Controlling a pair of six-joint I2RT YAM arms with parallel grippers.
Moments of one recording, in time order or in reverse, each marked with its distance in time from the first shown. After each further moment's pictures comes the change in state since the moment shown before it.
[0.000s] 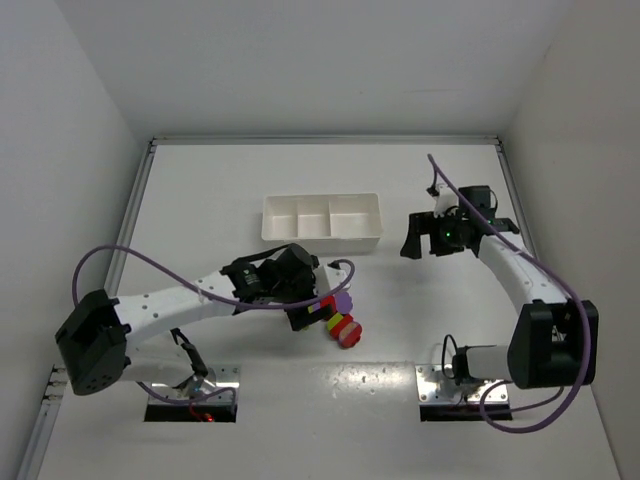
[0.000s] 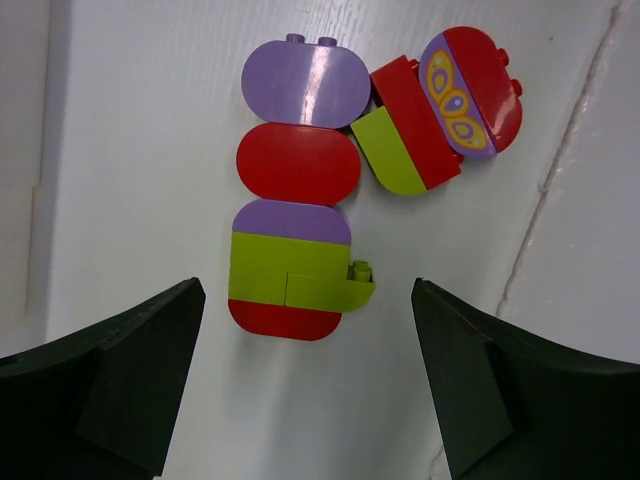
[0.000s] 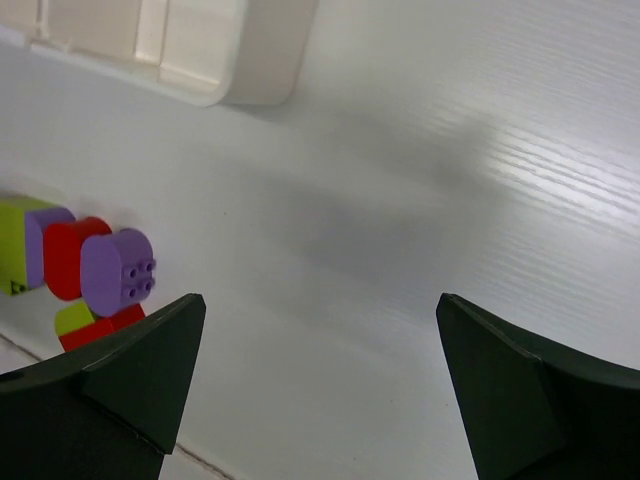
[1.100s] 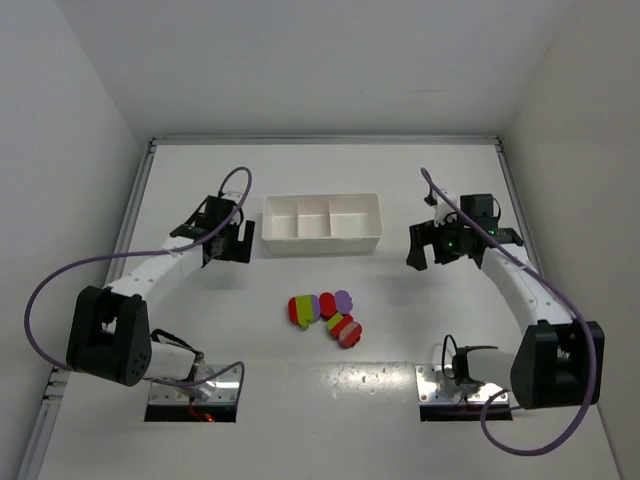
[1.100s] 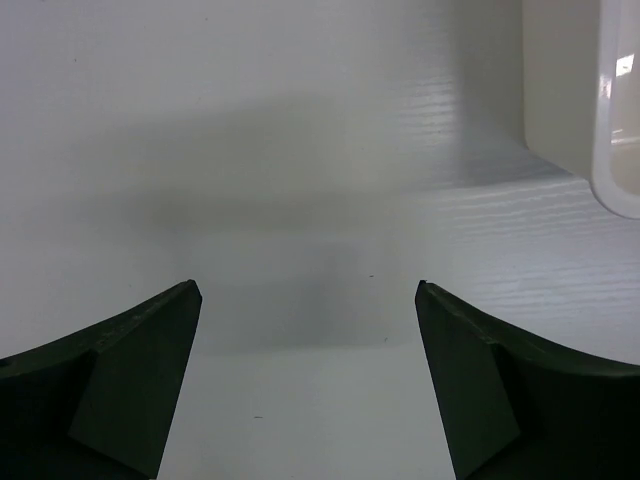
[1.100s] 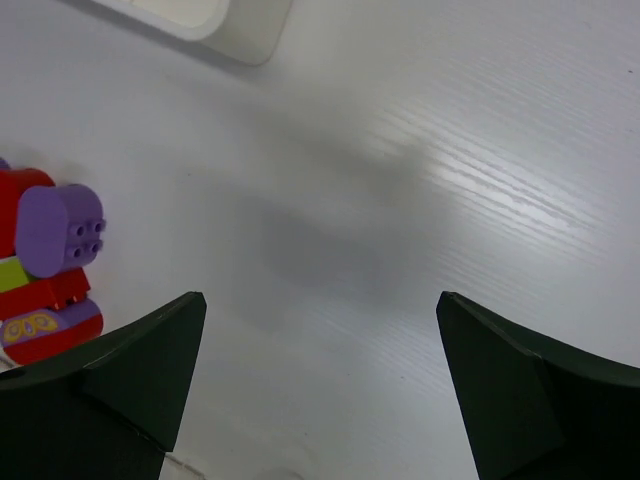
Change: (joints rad) left arm 0.700 0.099 0.019 0.002 -0.352 -0.360; right arm -0.024 -0.093 -0.058 -0.016 0.067 -0.122
